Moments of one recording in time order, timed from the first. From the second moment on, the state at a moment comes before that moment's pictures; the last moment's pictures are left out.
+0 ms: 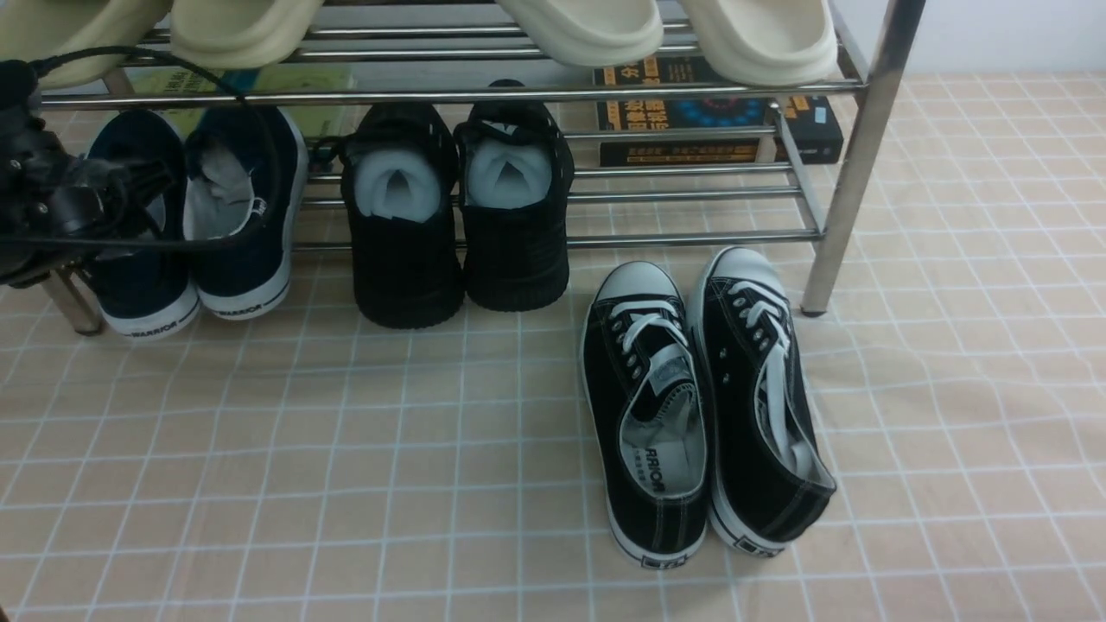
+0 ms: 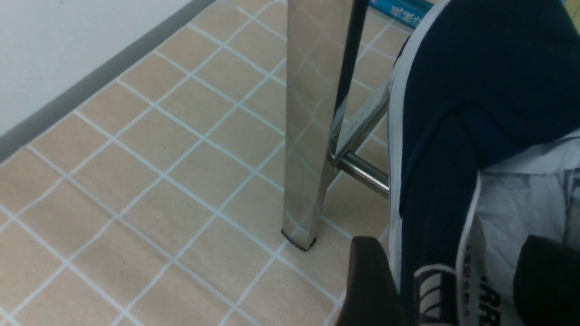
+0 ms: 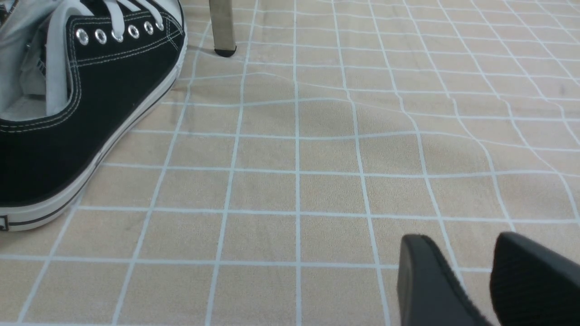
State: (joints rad) right arm -0.03 -0.01 0.01 0.08 0.39 -0.08; left arm -0.04 1.70 -1.10 1.20 0.43 -1.65
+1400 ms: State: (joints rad) right arm -0.03 -0.01 0.01 0.08 0.39 -0.08; left arm 0.12 1.27 -1.08 0.51 0.99 -0.51
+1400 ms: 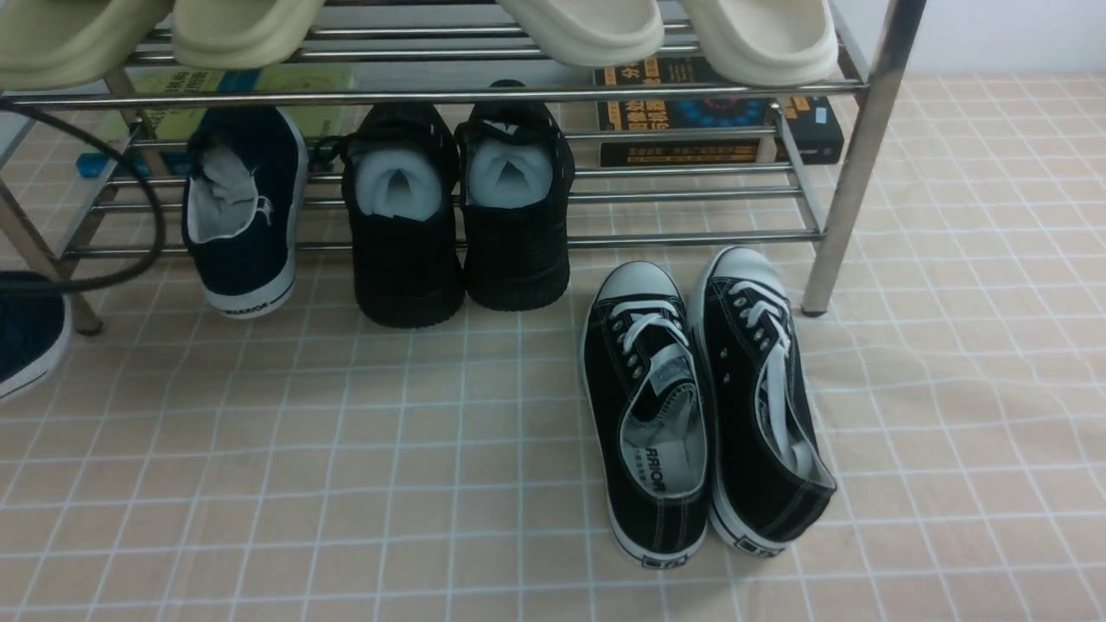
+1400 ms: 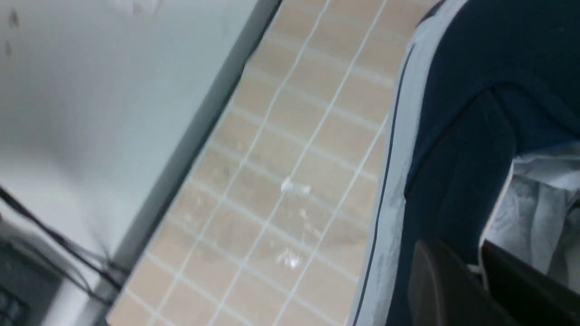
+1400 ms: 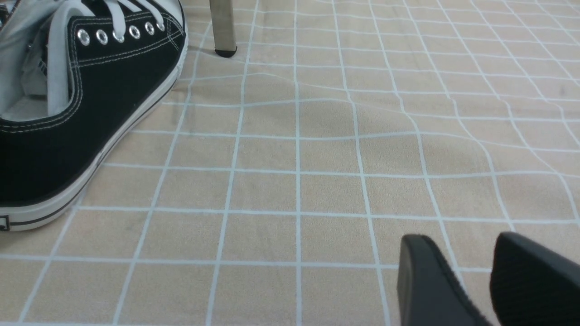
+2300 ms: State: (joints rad) right arm -0.03 -0.01 0.01 0.08 0.39 -0.08; left arm 0.36 1.33 -0.79 0.11 0.49 -0.21
